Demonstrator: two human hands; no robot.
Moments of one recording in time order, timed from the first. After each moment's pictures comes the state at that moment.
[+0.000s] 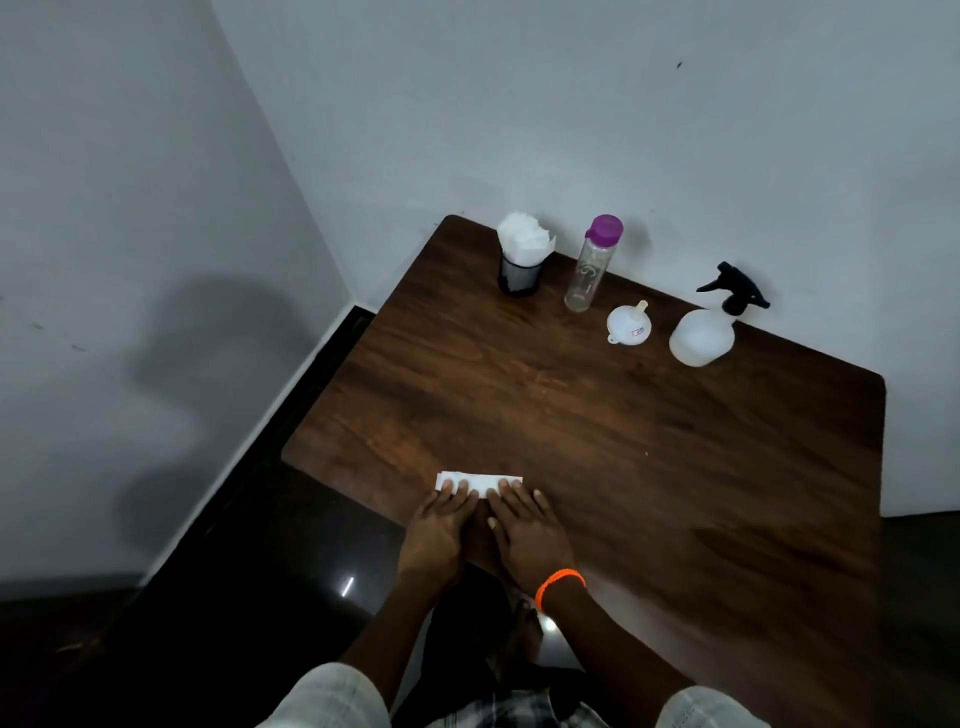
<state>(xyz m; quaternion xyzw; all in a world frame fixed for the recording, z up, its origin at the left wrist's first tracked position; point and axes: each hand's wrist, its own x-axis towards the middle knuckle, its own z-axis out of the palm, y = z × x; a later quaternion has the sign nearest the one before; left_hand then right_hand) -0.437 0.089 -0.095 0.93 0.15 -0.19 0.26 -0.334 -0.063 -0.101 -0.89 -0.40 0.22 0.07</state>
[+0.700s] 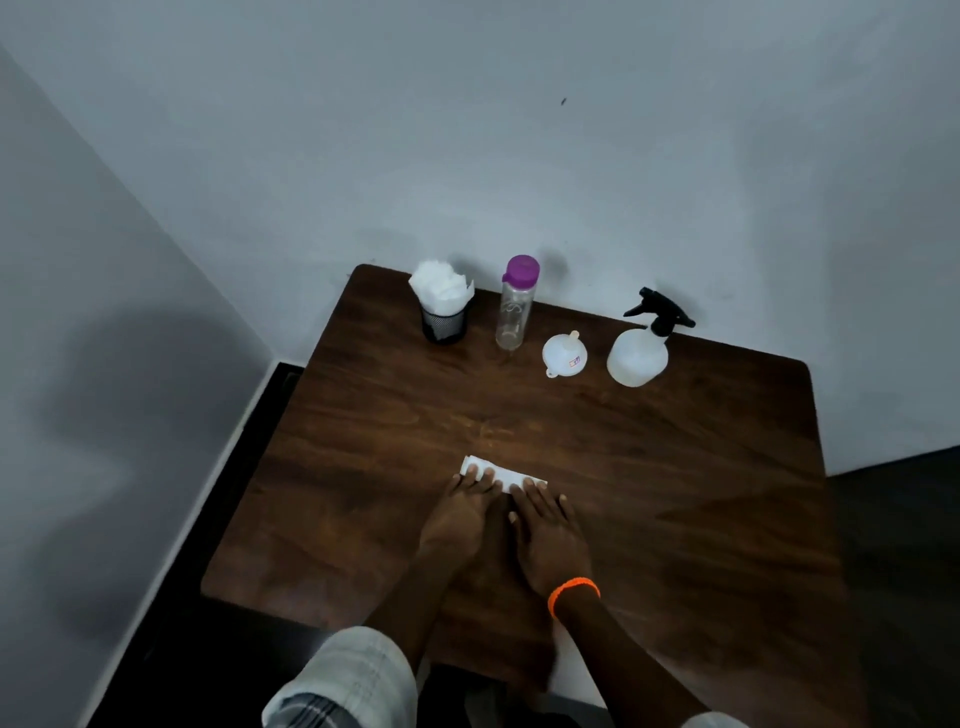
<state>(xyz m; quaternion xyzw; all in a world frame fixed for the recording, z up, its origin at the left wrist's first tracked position) -0.261 0.102 -0.091 0.95 -0.02 -0.29 0.11 -0.237 -0.076 -0.117 -0.95 -0.25 0.15 0.12</state>
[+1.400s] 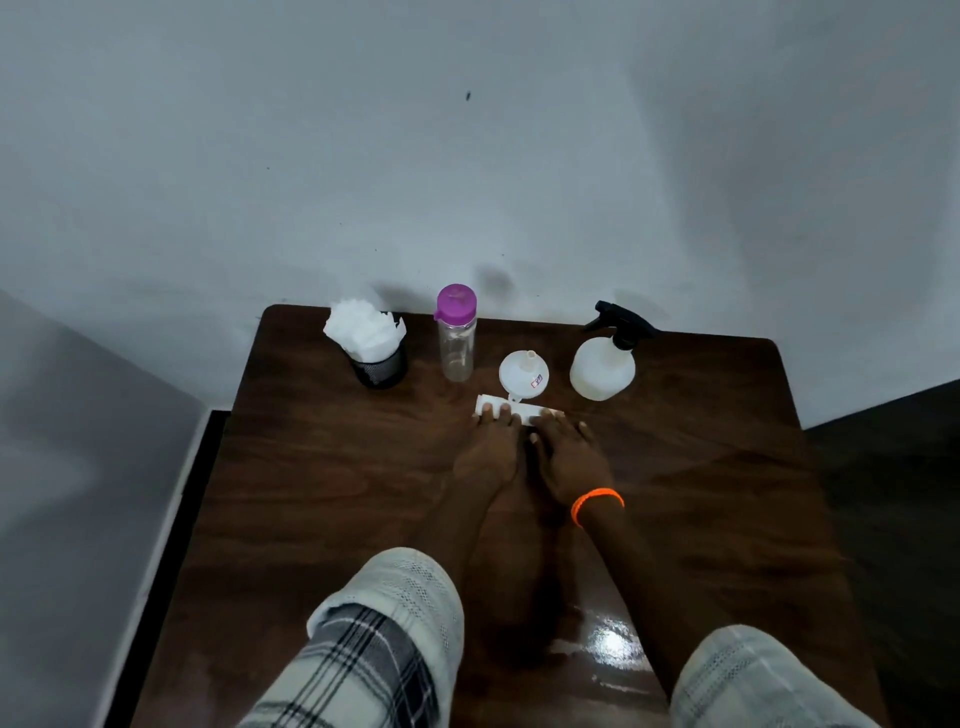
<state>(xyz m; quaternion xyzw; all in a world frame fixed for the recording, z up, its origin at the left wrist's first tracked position) -0.057 0.077 -0.095 0.95 -0.06 -0.29 0.04 -0.047 -0.080 -0.102 -0.96 -0.14 0.16 0.17</state>
